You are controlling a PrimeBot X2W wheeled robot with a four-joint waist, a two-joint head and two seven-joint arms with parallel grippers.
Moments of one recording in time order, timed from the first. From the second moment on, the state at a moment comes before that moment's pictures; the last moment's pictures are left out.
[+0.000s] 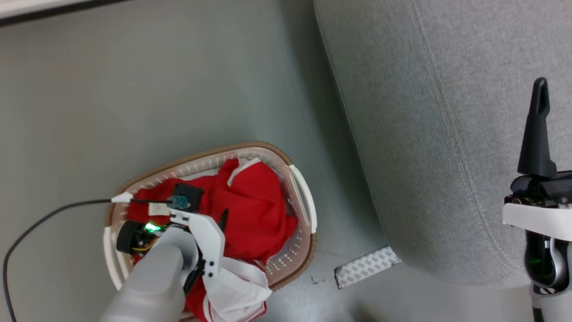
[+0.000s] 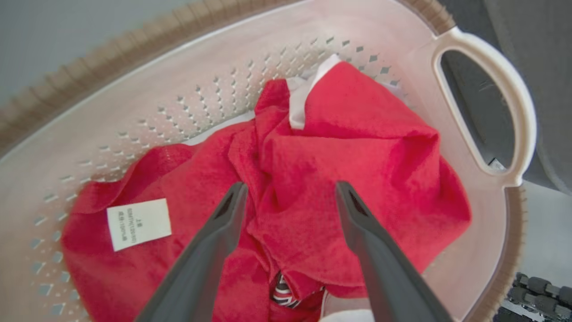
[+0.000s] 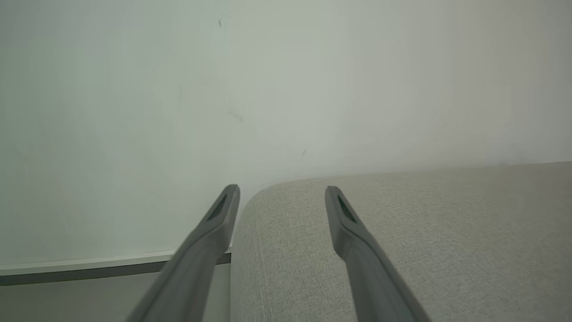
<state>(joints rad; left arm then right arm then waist) -0.79 0.06 -0.38 1.21 -0.15 -0.10 -0.11 -0.41 -0.09 -0.03 -0.04 0.36 0.13 -0.26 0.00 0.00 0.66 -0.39</state>
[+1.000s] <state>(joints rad) -0.87 0.12 -0.42 1.29 -0.19 -0.11 0.07 -0.47 -0.05 0.03 0.02 0.40 0.13 -0.26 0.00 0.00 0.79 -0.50</state>
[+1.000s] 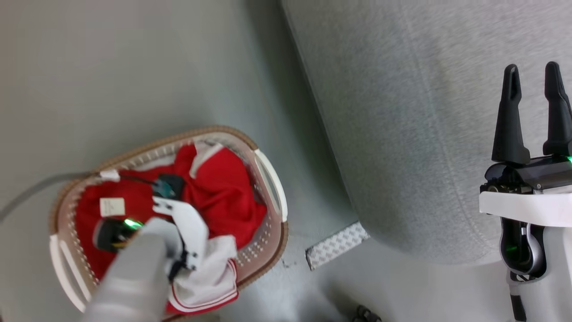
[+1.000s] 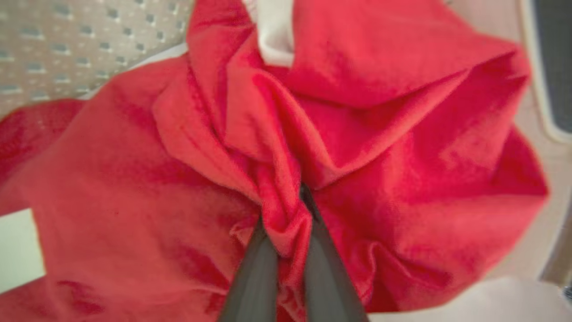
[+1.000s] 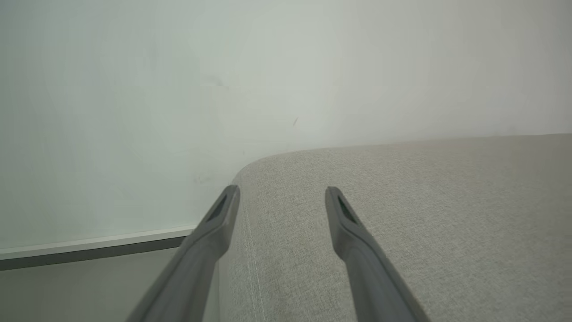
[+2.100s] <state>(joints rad) -0.57 0.05 -0.69 0.82 -0.62 -0.11 -0.26 -0.21 -0.21 0.08 0.14 0.37 0.13 -0.26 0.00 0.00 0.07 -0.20</state>
